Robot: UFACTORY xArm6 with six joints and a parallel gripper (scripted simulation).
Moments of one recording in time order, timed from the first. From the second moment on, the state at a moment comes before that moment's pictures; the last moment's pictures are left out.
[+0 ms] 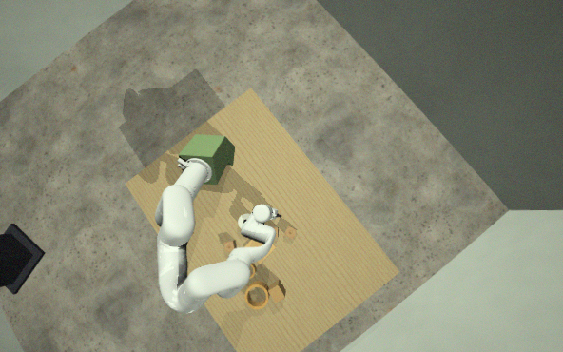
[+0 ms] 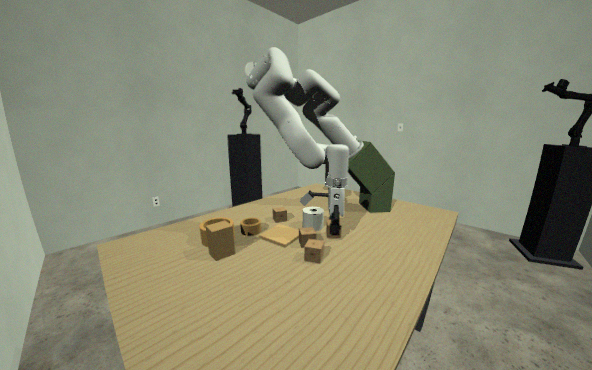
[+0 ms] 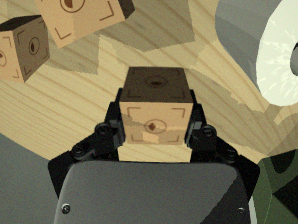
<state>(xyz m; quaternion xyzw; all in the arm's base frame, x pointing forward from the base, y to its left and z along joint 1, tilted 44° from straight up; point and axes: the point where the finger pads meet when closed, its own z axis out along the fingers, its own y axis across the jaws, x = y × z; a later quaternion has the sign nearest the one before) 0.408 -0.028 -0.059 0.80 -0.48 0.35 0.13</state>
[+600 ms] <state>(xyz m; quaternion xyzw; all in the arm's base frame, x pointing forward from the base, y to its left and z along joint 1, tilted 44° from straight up) 0.423 -0.063 0.040 0.79 -0.48 0.36 0.13</state>
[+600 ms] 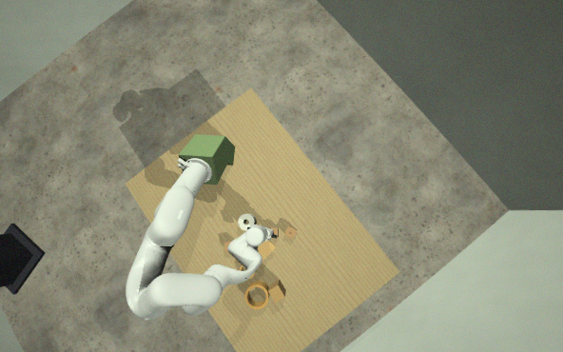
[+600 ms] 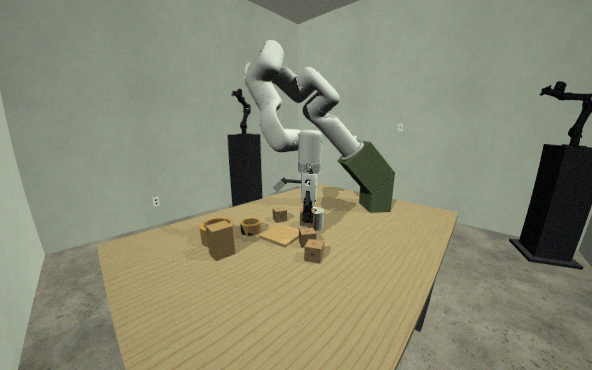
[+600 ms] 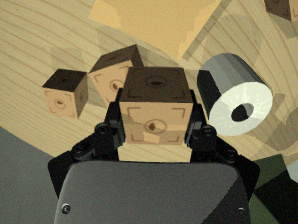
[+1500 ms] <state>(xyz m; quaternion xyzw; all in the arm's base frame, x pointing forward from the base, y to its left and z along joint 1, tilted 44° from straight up) 0.464 -0.151 0.072 0.80 -0.47 0.35 0.13</state>
